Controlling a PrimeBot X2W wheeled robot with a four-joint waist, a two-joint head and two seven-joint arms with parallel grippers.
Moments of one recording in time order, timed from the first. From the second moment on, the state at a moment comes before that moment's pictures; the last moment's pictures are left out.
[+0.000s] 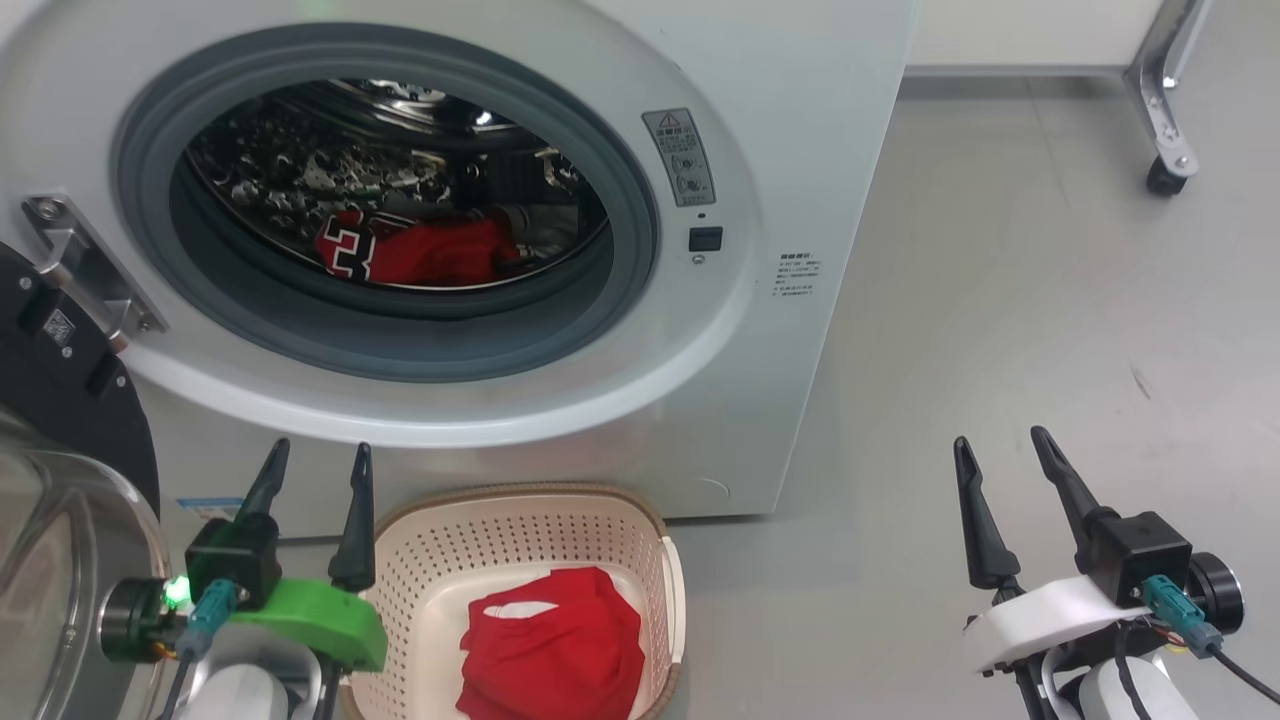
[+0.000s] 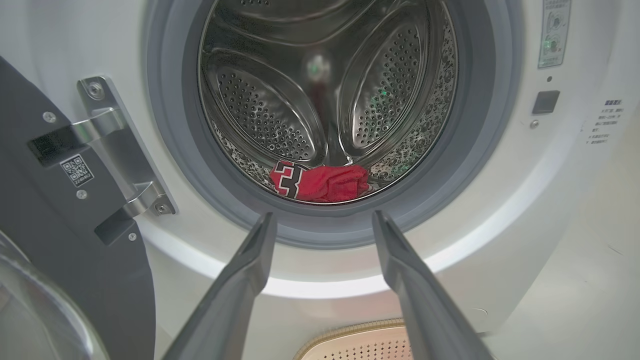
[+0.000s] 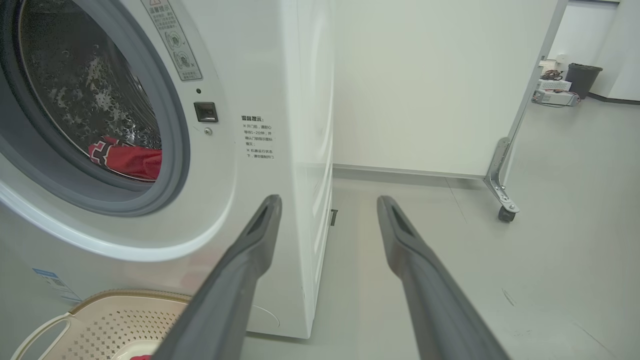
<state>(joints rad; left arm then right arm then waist) -0.18 0.08 -0.15 0.37 -0.25 0.00 -0.25 -0.01 -0.11 0.17 0.17 0.24 -0.02 -0.25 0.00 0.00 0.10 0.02</state>
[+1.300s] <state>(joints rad) 0.07 0.11 -0.16 0.11 -0.24 0.05 -0.21 0.09 -0.11 0.19 0.10 0.24 -0.03 -0.20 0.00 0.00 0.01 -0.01</state>
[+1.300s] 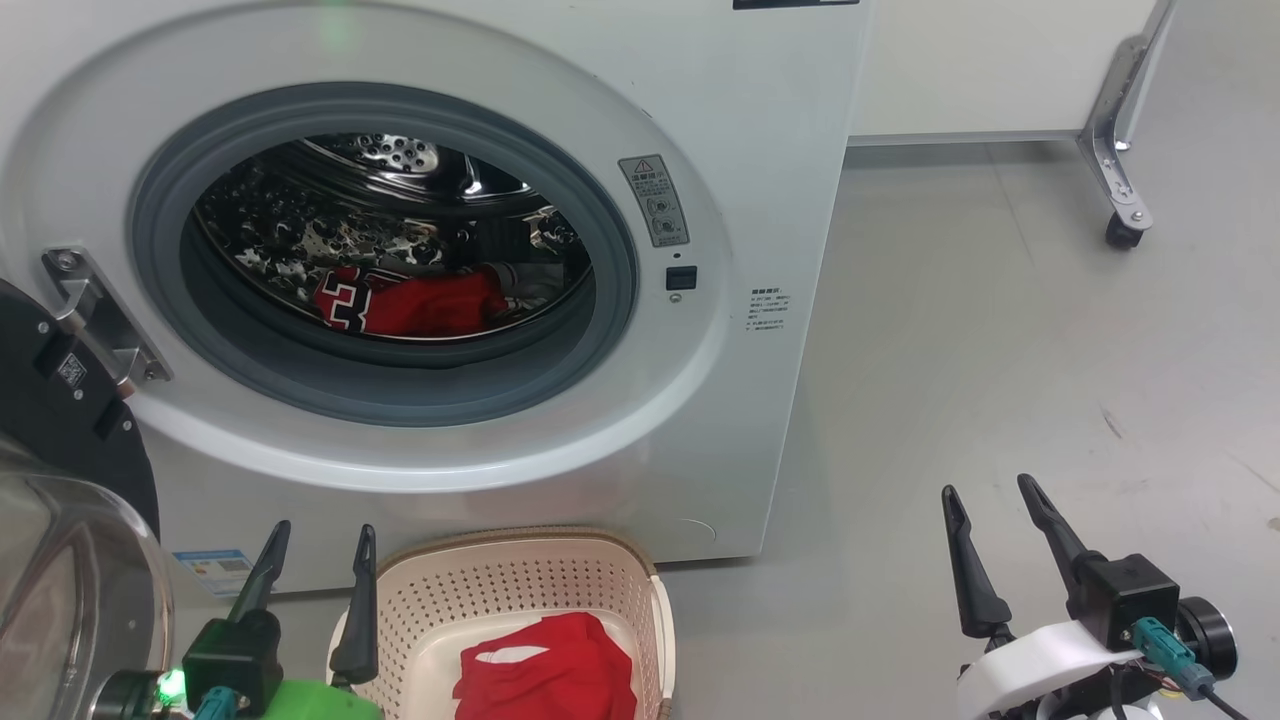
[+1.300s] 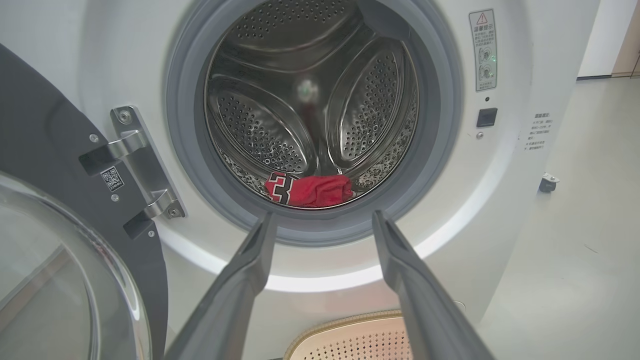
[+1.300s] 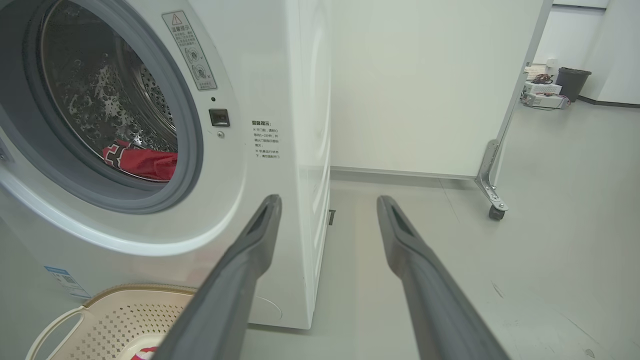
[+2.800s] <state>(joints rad) -0.09 0.15 -0.16 0.09 -0.25 0.03 -0.02 0.03 -0.13 0.20 -0.03 0.24 -0.04 -0.17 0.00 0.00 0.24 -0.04</state>
